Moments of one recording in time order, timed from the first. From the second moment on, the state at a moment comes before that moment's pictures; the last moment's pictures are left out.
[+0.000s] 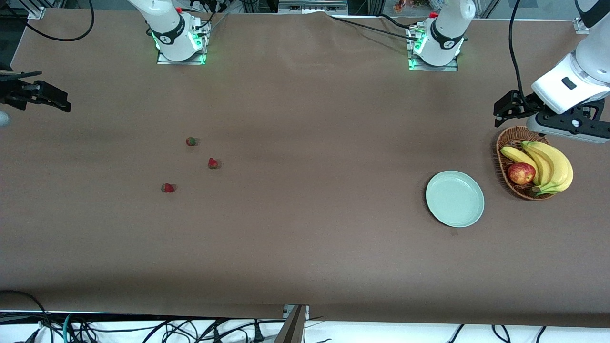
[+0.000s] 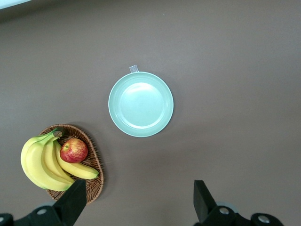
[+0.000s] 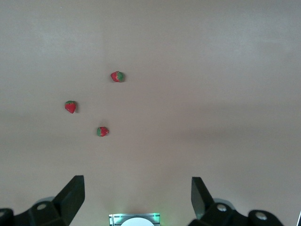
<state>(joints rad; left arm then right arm) 0.10 0.02 -0.21 -1.61 0.06 1.62 0.12 -0.04 0.07 0.02 -1.48 -0.06 1.42 -0.01</state>
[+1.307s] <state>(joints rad) 0.10 0.02 -0.21 -1.61 0.06 1.62 0.12 0.01 0.53 0.01 -1.49 -0.06 1.75 -0.01</state>
